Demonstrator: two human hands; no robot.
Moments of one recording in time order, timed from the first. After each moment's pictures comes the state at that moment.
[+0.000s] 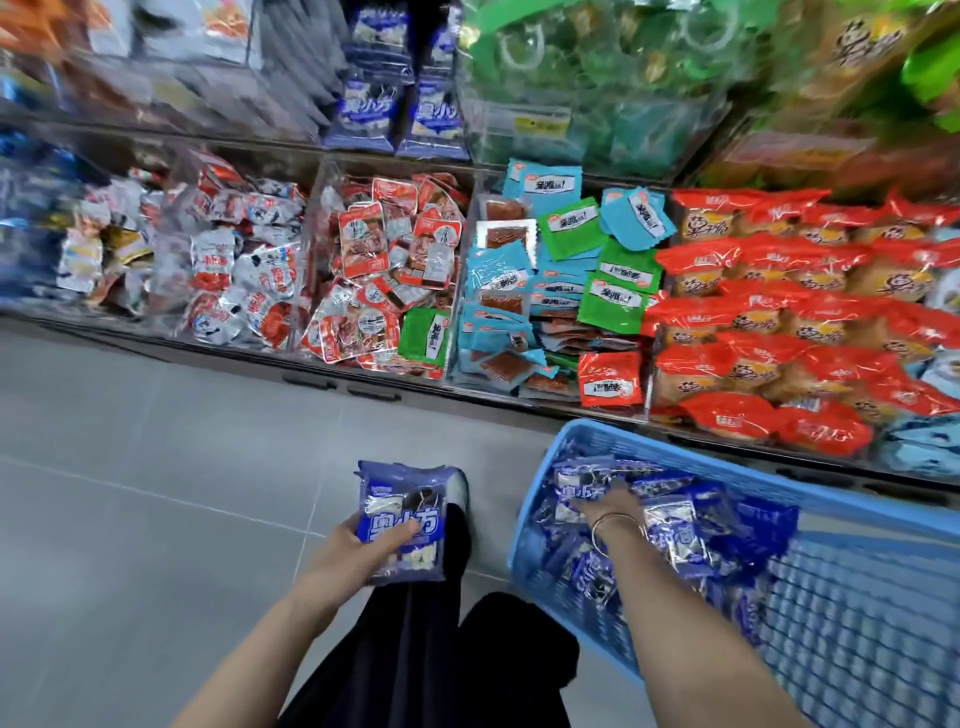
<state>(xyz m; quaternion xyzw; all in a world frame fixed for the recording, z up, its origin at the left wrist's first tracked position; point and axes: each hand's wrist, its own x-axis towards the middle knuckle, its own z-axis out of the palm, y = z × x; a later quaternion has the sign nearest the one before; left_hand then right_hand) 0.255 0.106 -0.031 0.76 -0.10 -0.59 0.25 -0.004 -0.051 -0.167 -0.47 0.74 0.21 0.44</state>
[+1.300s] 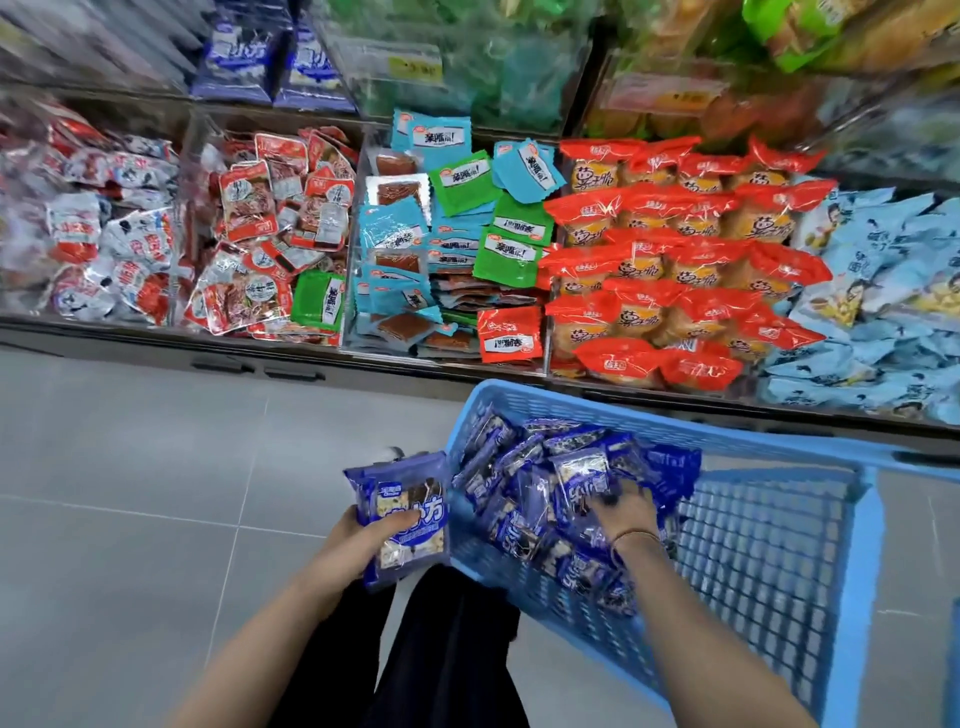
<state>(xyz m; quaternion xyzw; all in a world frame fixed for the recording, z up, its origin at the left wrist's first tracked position) 0.154 0.087 -0.055 0.69 -0.05 -0.65 0.31 -0.147 -0.026 -0.177 -0.50 0.74 0.20 0.39</state>
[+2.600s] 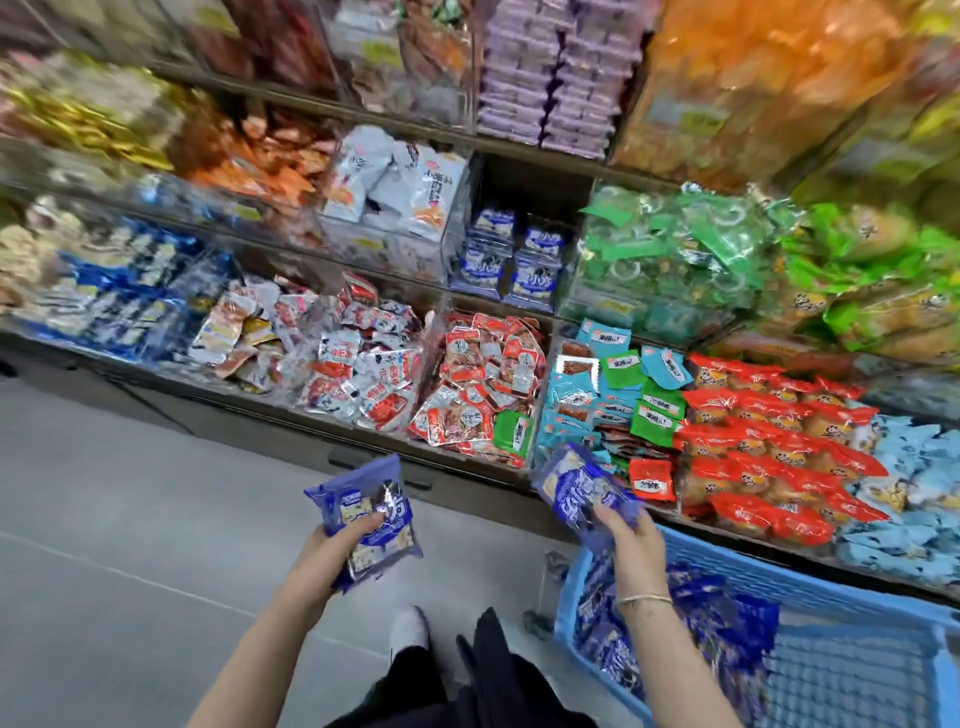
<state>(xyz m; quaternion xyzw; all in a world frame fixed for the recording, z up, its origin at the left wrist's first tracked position) 0.405 0.142 0.039 0.67 -0.01 -0.57 0.47 0.119 -0.004 0.053 -0.33 0.64 -0.37 0.59</state>
